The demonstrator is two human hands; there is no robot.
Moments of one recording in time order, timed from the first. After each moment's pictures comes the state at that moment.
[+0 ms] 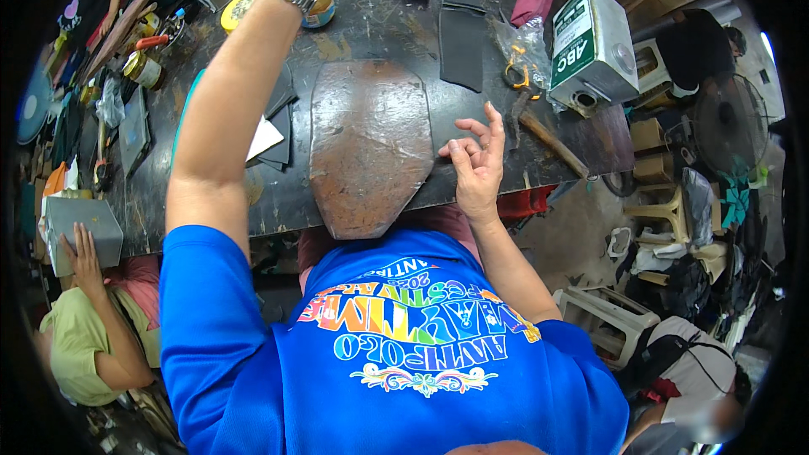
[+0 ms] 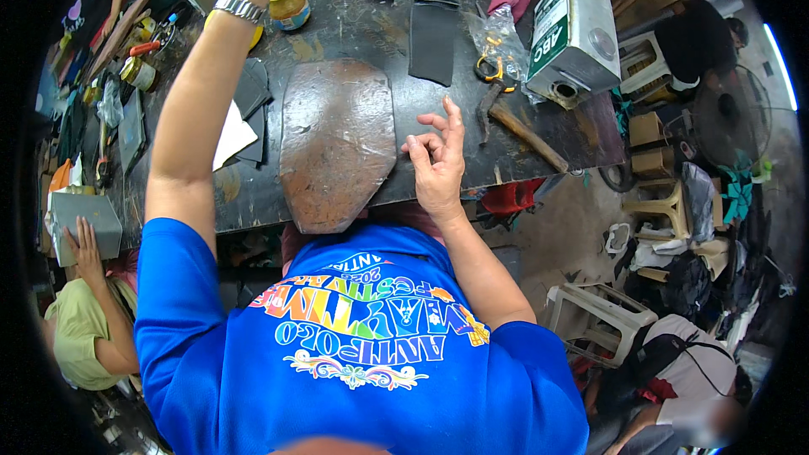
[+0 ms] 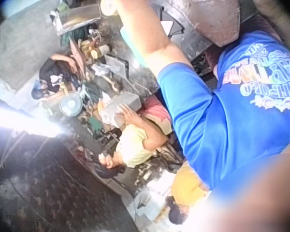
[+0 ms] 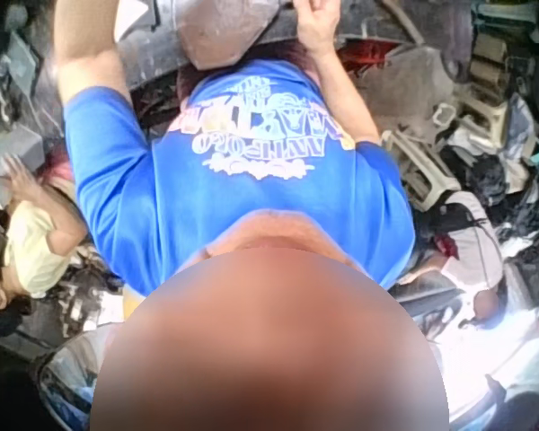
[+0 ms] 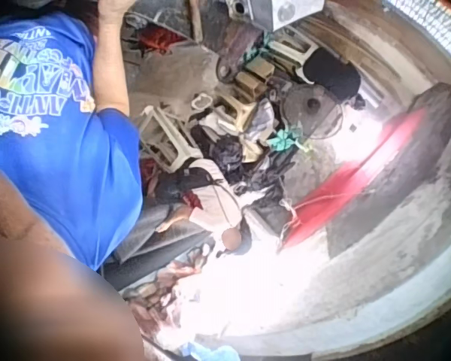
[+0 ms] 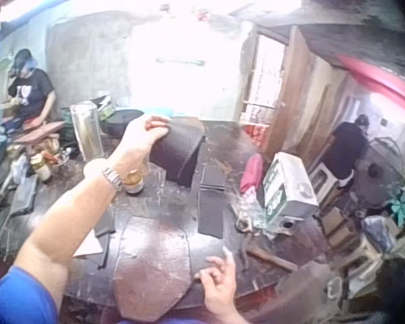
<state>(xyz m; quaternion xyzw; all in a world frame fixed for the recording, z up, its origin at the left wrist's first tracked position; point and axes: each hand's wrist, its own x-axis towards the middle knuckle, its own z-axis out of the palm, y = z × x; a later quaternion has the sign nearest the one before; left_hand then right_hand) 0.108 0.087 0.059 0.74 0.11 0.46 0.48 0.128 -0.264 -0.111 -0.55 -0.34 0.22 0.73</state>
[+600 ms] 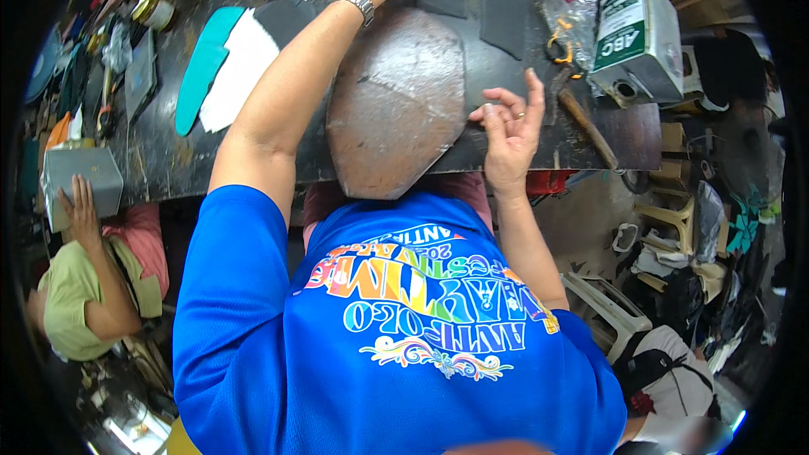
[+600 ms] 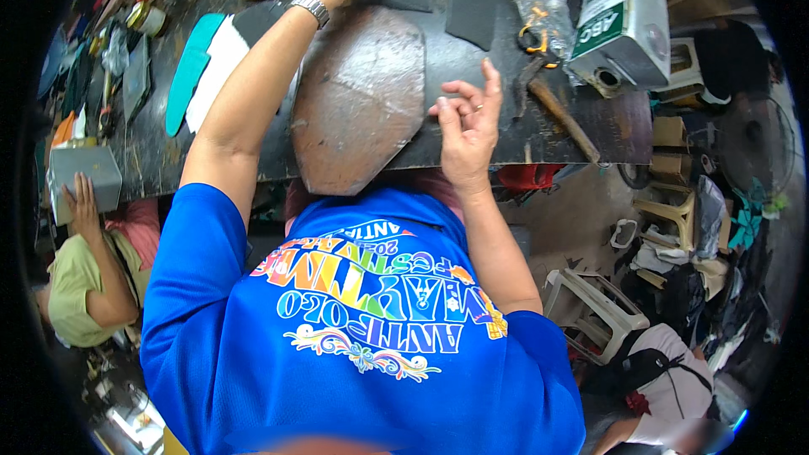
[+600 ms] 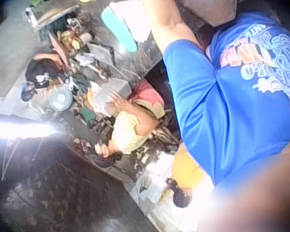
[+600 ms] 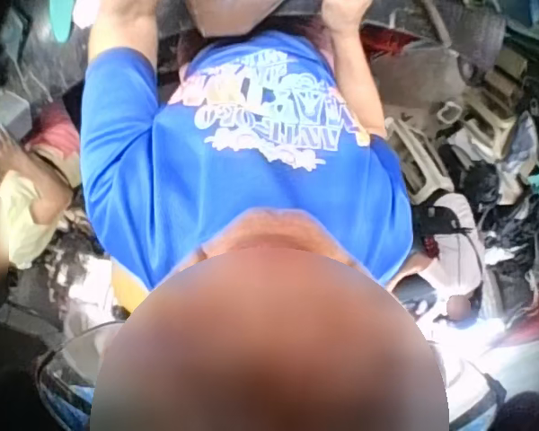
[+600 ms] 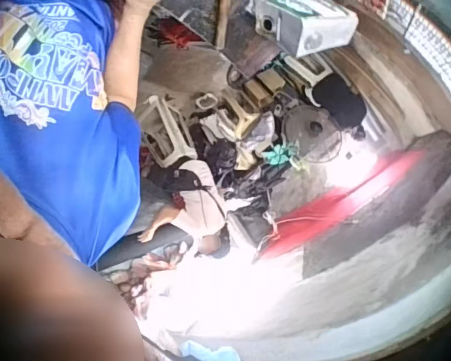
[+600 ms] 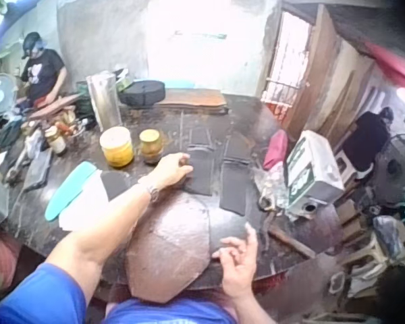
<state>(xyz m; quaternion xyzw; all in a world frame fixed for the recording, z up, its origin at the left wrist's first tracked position) 0.102 0.074 -0.113 0.87 0.30 0.27 0.29 0.130 -0.263 -0.113 -0.55 -0.34 0.23 0.72</state>
